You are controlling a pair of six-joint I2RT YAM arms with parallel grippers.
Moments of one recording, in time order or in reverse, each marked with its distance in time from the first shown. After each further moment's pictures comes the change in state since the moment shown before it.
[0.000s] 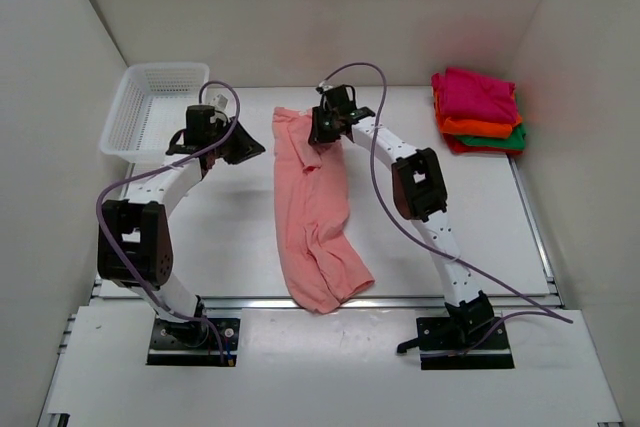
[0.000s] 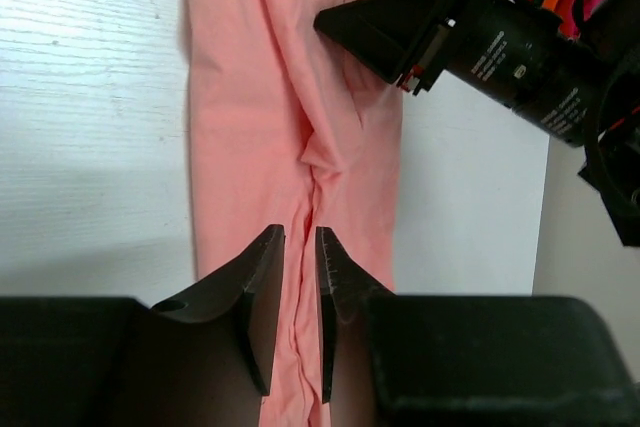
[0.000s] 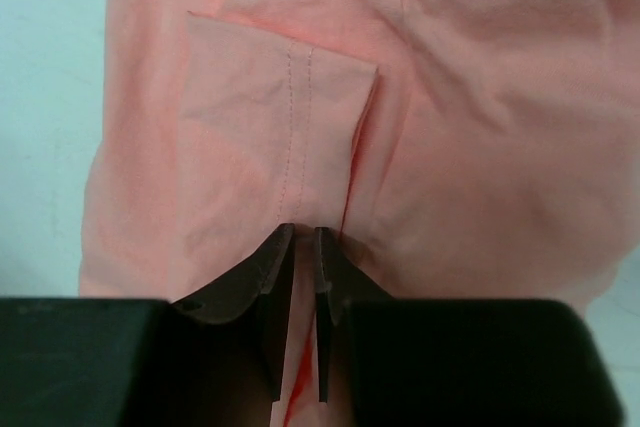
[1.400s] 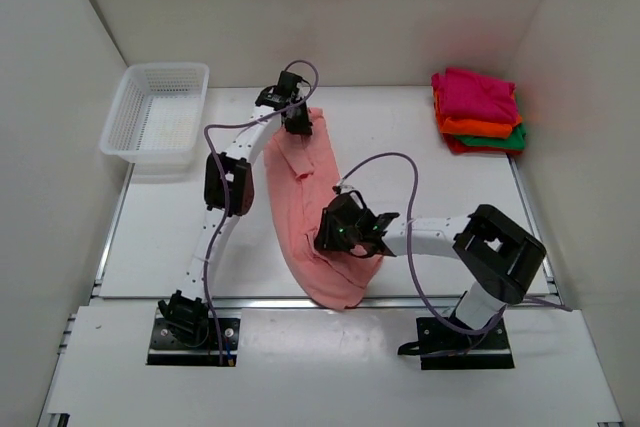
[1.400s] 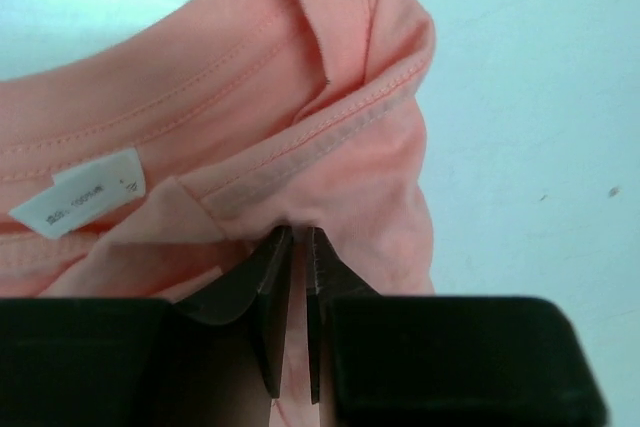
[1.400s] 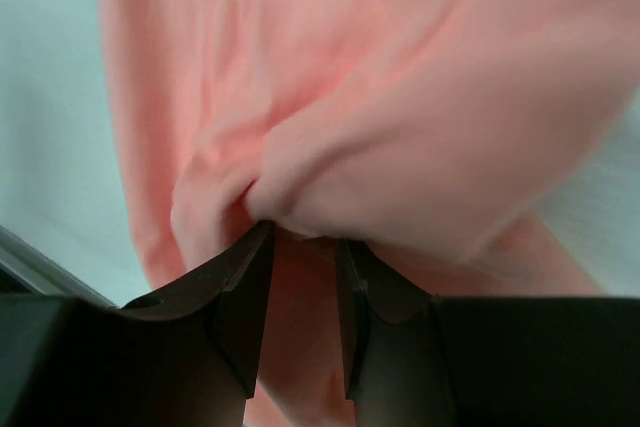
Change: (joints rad) left arm -0.251 1.100 1.450 -0.624 -0.314 0.155; right arm 0.399 -1.013 -1.560 0.467 0.226 0.533
